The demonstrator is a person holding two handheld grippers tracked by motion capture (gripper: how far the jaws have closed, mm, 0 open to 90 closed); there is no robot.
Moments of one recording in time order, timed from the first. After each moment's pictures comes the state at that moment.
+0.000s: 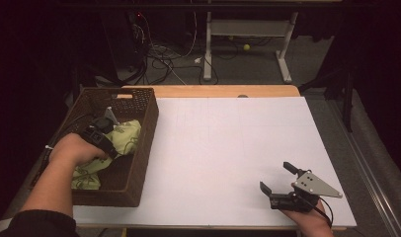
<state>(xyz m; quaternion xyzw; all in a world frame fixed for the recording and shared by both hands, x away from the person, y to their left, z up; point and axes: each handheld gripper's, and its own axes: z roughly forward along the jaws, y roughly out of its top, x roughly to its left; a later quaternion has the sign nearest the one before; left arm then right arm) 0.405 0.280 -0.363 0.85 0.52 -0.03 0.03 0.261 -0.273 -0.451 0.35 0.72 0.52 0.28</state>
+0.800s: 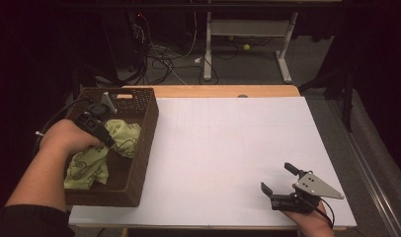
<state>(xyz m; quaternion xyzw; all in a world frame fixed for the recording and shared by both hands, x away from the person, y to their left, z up) 0.406 0.271 -0.310 0.87 0.50 0.00 0.03 0.259 -0.275 -0.451 0.35 0.72 0.53 0.28</state>
